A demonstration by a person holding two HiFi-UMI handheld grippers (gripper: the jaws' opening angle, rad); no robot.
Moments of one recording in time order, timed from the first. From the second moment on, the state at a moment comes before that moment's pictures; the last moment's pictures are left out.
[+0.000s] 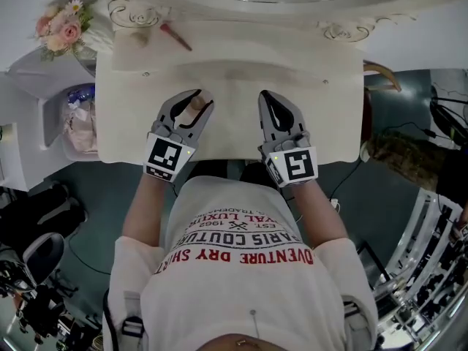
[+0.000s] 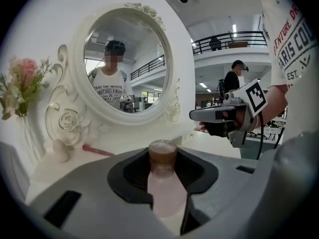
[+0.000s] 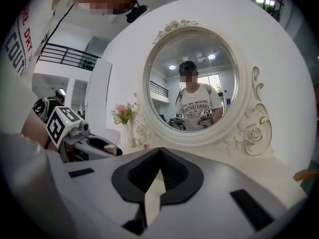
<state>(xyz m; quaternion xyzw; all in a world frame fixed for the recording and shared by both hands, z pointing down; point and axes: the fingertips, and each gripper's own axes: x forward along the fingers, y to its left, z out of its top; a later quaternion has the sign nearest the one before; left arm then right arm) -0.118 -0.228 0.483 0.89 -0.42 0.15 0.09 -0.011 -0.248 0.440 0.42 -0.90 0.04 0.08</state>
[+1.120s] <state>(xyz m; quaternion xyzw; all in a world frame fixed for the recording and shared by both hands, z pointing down) -0.120 -0.255 0.574 0.90 -0.37 0.18 0.11 -0.016 -0.273 0.503 0.45 -0.88 0.07 0.12</state>
